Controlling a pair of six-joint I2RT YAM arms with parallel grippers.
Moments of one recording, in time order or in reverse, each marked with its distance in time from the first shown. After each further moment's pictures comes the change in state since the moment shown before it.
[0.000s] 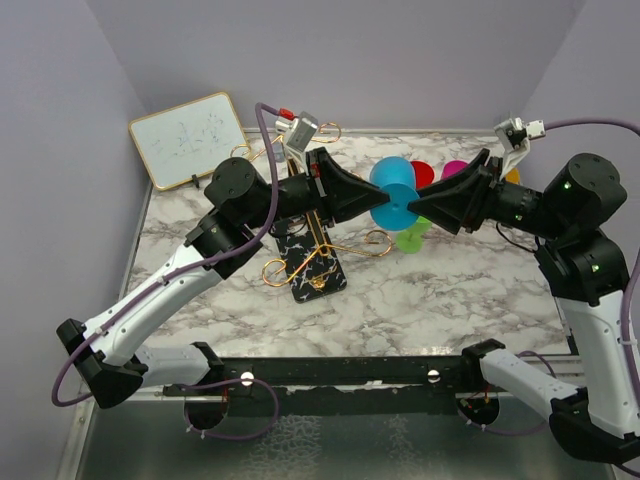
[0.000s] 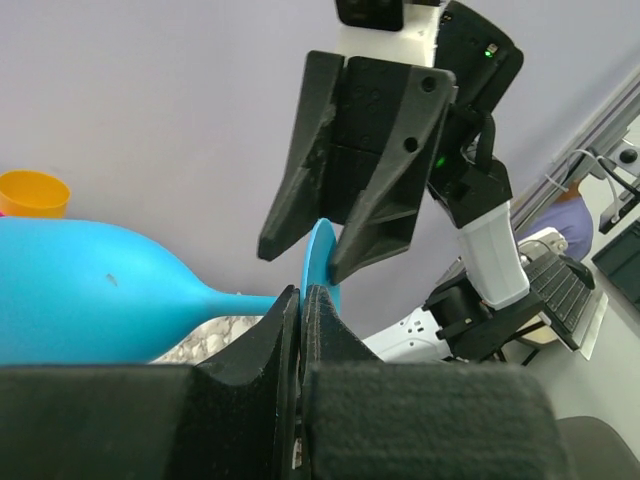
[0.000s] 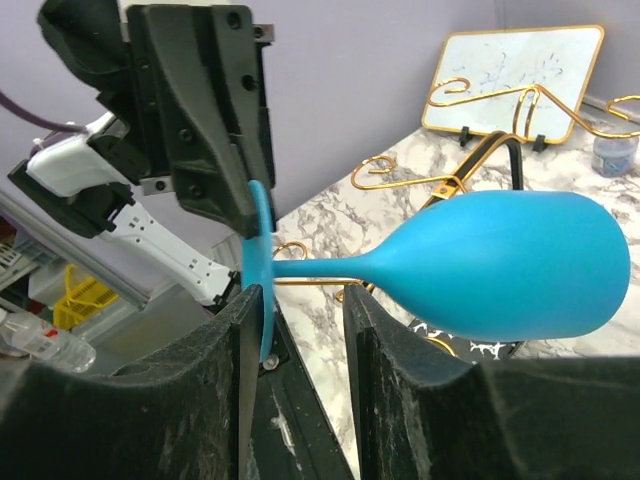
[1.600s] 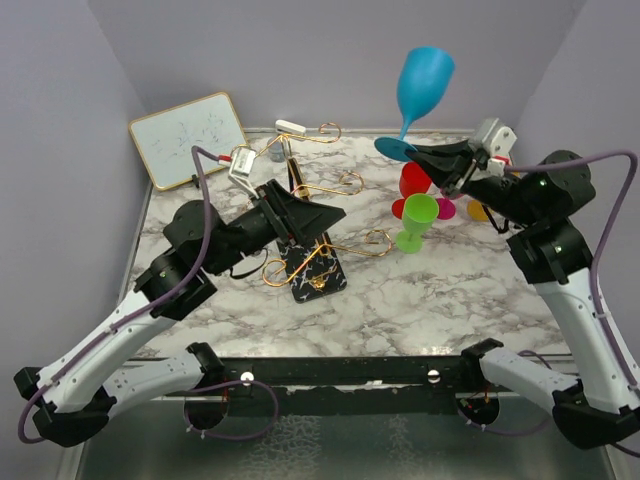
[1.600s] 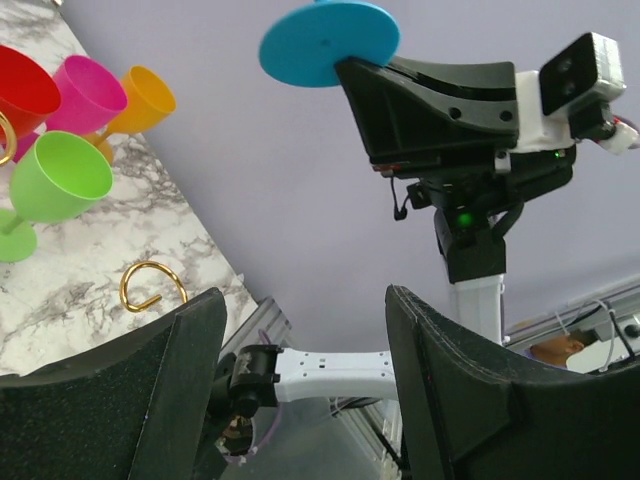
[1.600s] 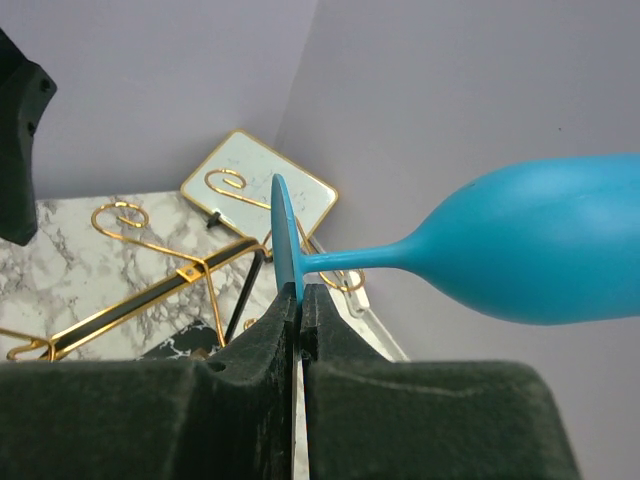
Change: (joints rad) left arm -0.033 -0.293 -0.195 -0.301 -0.389 -0.265; right arm 0.055 0.005 -0.174 0.370 0.222 -0.681
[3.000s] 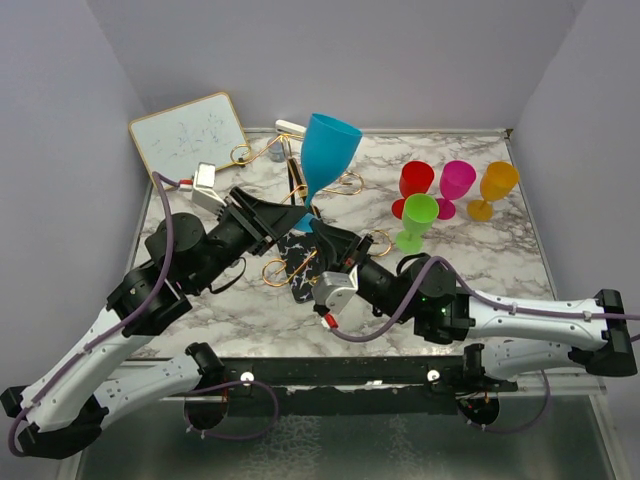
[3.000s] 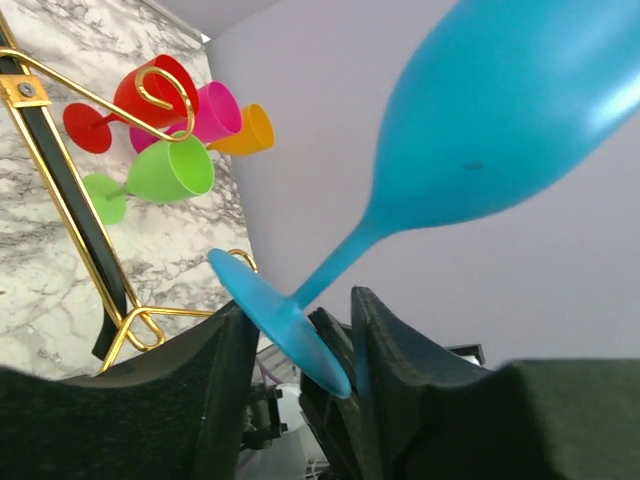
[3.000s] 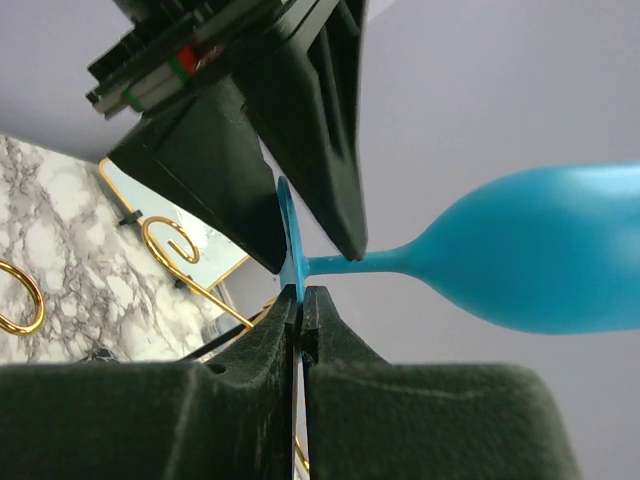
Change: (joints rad) left arm 0.000 -0.132 0.024 -0.300 -0.298 -0.190; right arm 1.003 0.189 -0.350 0.582 0.943 -0.830
